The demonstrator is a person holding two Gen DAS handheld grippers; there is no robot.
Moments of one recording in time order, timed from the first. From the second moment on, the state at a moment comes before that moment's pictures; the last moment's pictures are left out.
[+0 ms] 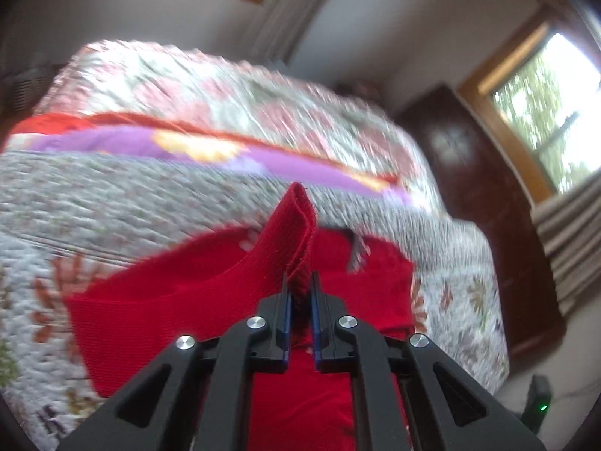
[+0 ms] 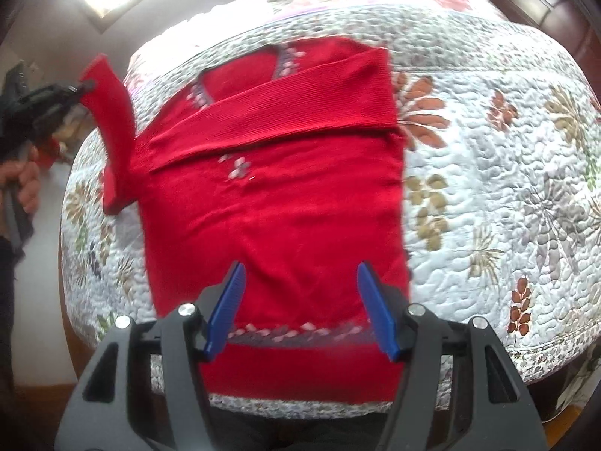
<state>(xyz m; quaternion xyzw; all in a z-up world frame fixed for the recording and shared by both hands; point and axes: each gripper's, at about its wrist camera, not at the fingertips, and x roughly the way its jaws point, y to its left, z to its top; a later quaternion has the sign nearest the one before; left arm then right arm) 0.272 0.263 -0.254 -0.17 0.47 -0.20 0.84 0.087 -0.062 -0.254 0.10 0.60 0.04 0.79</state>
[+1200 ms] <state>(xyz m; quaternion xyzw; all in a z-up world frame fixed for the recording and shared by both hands) 0.140 0.284 -0.366 -0.24 0.59 -0.12 0.76 0.323 -0.009 -0.390 0.21 0.64 0.17 0.72</state>
